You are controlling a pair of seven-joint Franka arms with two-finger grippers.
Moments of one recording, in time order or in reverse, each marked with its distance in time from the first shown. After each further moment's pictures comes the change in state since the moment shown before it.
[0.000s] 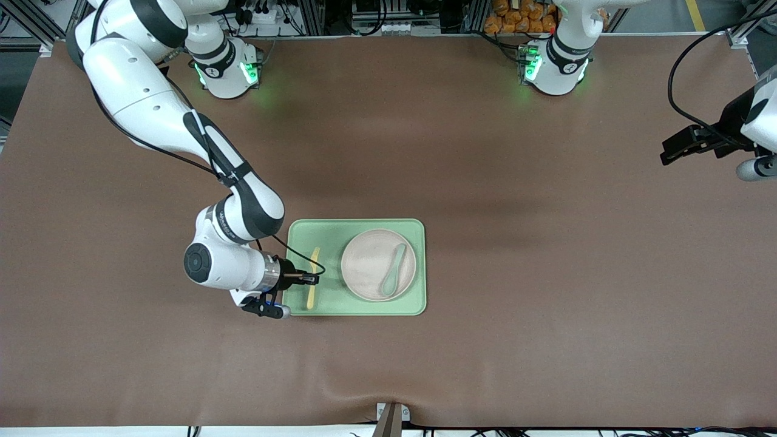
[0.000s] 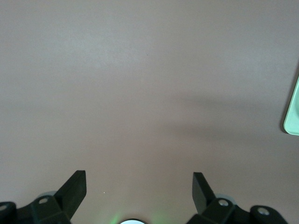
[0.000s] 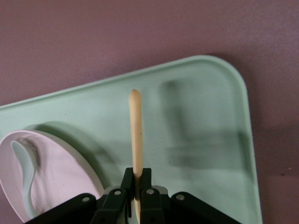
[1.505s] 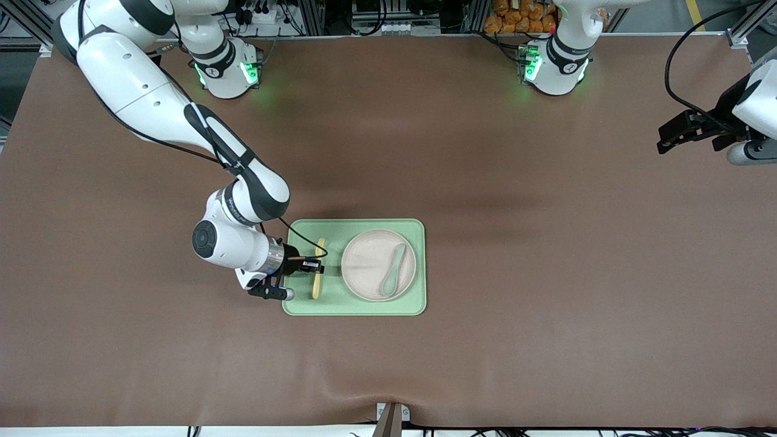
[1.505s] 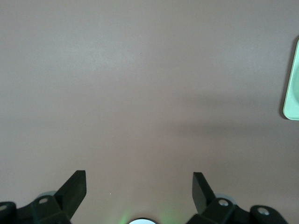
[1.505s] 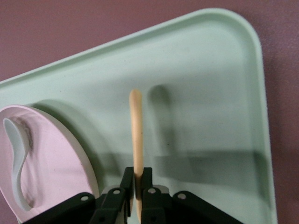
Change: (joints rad) left arm -0.003 -0.035 -0.012 -0.033 0.000 0.006 0.072; right arm -0.069 -0.056 0.074 -0.205 0.020 0.195 -0.074
